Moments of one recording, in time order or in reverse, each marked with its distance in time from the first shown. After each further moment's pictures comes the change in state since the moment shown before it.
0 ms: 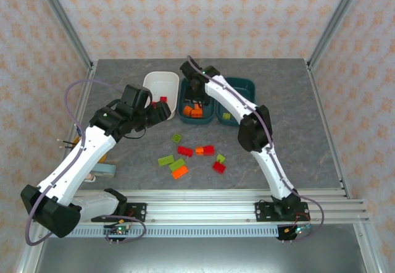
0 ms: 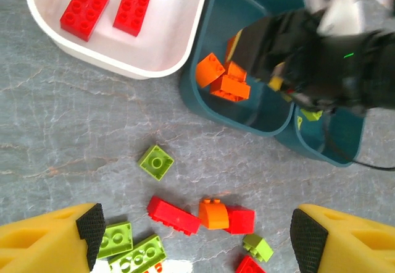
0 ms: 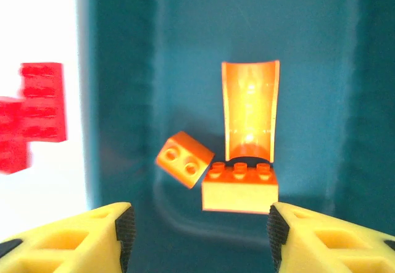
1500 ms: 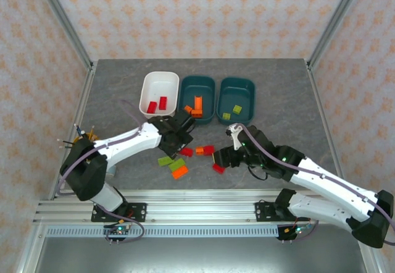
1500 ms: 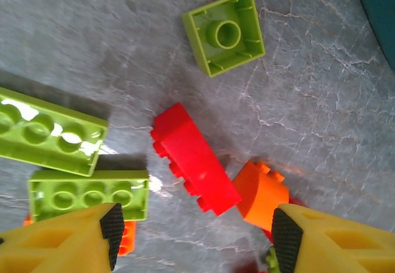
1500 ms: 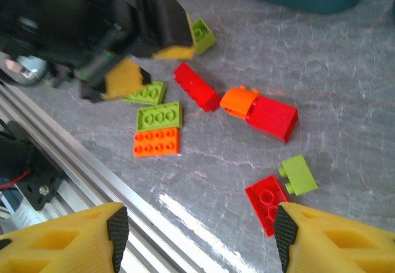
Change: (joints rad) left arm -0.291 0.397 -0.148 0.145 -0.029 -0.758; right arm 0.254 -1.489 -1.623 0.562 -0.103 -0.183
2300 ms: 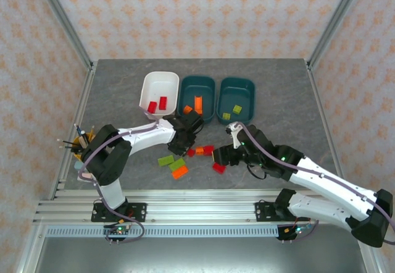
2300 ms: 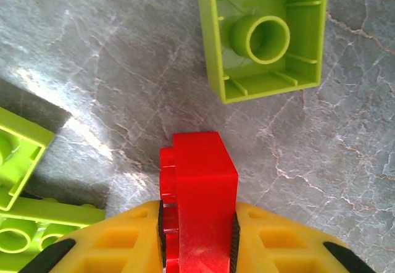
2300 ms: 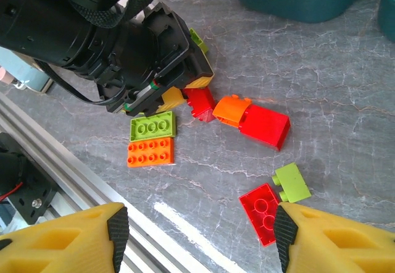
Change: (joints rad) left arm -0.004 0.203 0.076 0.032 0.003 -0.152; right arm 0.000 0.023 0.002 0.013 0.037 0.023
